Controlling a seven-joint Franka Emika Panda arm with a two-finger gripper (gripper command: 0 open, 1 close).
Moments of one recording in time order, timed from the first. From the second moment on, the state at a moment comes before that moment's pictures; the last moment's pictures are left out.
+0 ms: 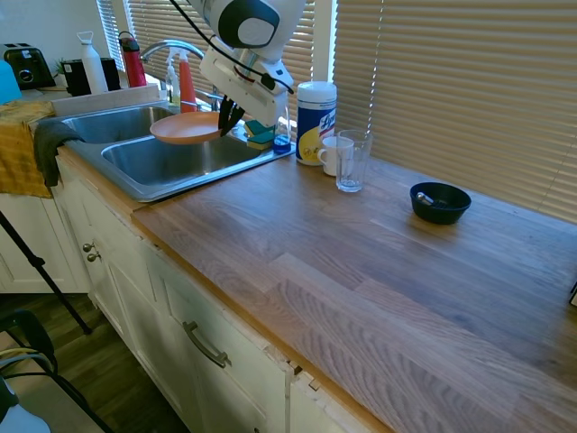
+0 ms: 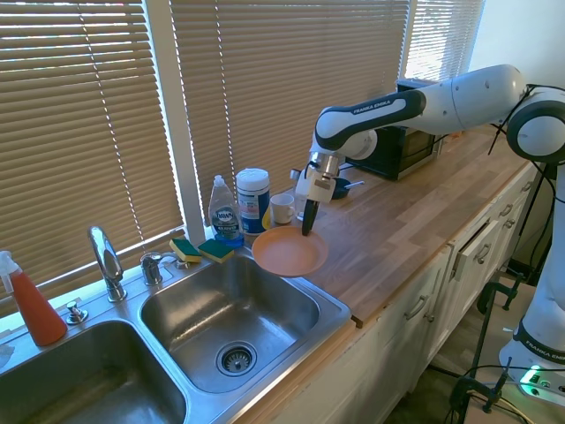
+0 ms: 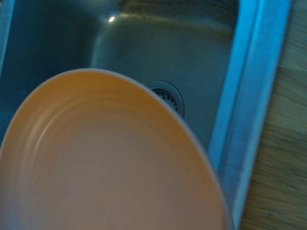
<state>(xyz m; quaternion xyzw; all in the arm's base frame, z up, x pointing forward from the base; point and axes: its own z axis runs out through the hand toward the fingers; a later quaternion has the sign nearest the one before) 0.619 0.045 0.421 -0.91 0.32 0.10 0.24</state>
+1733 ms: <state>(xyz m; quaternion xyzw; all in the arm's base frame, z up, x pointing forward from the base) 0.712 0.288 0.222 -0.94 0.31 0.12 0.10</state>
